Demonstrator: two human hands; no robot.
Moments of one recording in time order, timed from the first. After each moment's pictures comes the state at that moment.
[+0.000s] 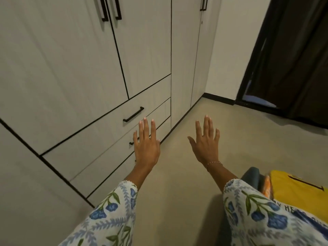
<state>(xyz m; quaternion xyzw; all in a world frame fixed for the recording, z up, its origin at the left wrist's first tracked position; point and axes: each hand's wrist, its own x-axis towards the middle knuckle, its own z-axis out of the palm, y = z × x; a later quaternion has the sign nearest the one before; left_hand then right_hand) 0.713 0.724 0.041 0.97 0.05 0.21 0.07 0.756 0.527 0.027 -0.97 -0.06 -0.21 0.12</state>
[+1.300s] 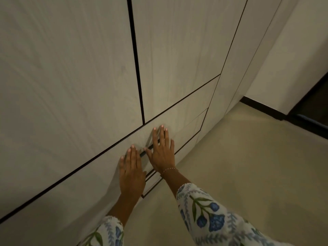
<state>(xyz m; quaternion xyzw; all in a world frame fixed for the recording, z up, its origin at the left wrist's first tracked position) 1.004 0.923 -0.161 0.97 0.14 0.18 -0.03 1.098 0.831 -0.120 -0.95 -0.25 0.00 0.18</state>
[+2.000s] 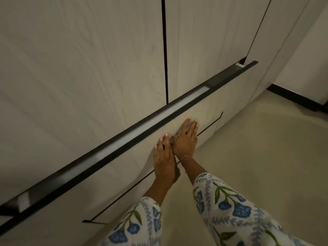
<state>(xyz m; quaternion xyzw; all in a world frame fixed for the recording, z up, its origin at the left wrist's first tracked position) 0.969 0.866 -0.126 0.98 0.16 0.09 -0.06 1.056 0.829 -0.110 -0.95 -0.10 0.03 0.31</state>
